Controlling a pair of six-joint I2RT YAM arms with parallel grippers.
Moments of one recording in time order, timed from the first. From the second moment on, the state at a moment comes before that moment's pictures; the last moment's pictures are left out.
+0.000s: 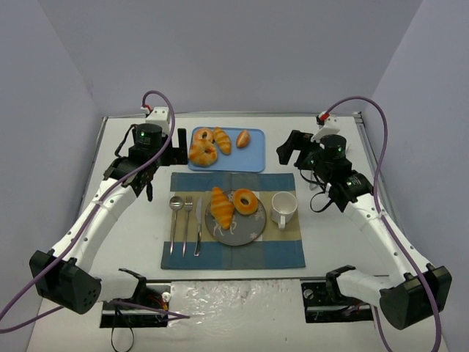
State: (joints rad) left arm -0.36 1.26 1.26 -0.51 -0.21 -0.20; right arm 0.34 1.13 1.02 -0.24 0.01 0.40
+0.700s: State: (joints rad) left arm -0.36 1.26 1.26 -0.52 -0.20 -0.20; right arm 0.40 1.03 0.97 -0.20 -0.03 0.42
